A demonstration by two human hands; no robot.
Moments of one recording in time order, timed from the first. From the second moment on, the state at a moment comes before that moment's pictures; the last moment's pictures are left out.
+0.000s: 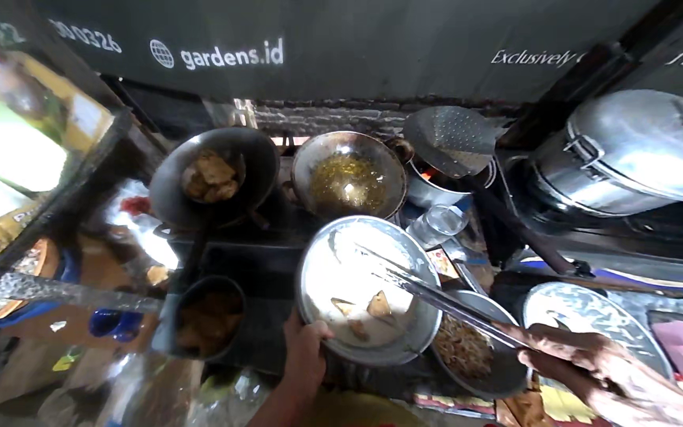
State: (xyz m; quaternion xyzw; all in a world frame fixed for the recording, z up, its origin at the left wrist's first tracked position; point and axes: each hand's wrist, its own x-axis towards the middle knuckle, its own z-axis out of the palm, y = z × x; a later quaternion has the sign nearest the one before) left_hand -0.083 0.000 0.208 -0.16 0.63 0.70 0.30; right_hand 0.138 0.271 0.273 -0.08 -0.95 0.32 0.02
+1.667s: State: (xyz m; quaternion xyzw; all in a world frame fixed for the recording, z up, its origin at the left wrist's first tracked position) left_hand -0.103 0.011 0.208 -0.15 0.64 0.70 0.28; right_hand 0.124 0.295 0.382 -0.08 -0.98 0.13 -0.15
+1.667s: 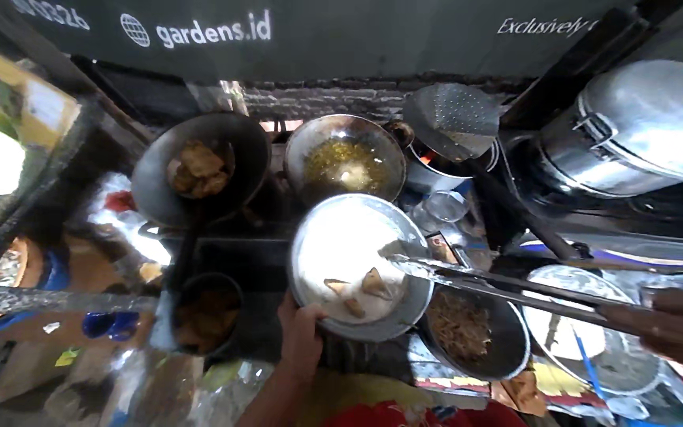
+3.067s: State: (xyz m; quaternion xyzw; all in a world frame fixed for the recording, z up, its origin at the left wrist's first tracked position) left_hand -0.099 0.019 0.211 -0.17 0.62 0.71 0.29; right_hand 0.077 0.259 0.359 -0.09 -0.99 0.08 -0.11
